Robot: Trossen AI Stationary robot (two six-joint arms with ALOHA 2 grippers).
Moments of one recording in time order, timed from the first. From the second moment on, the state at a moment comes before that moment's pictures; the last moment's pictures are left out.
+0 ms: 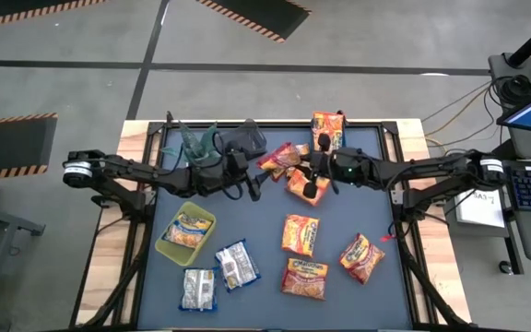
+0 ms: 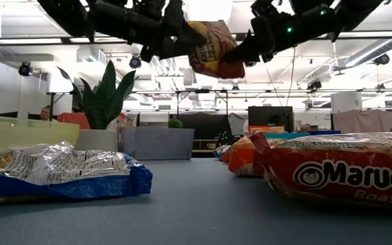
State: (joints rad) left arm 0.06 1.45 0.77 0.63 -0.40 0.02; right arm -0.15 1.27 0.71 0.37 0.19 -0.22
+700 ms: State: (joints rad) left arm 0.06 1.45 0.77 0.67 -0.36 0.04; right arm -0.15 1.38 0.70 0.48 0.16 -0.21
